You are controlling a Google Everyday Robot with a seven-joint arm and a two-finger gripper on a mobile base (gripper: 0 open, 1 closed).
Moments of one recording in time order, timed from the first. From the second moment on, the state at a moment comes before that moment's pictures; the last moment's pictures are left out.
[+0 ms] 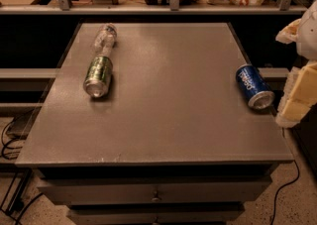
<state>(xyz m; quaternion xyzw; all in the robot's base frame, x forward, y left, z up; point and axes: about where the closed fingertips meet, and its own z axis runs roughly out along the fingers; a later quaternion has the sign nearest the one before) 0.438 -0.217 0.976 -0.60 0.78 -0.03 0.16</state>
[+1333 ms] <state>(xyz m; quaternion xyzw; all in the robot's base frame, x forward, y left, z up) 0.478 -0.229 0.951 -0.53 0.83 -0.03 0.18</state>
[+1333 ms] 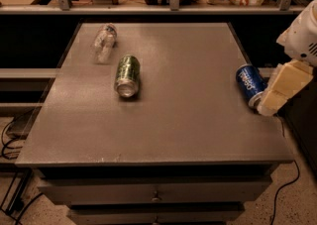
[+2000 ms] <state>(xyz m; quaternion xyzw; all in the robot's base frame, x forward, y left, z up) 0.528 -0.254 0.914 -0.44 0.88 -0.02 0.18</state>
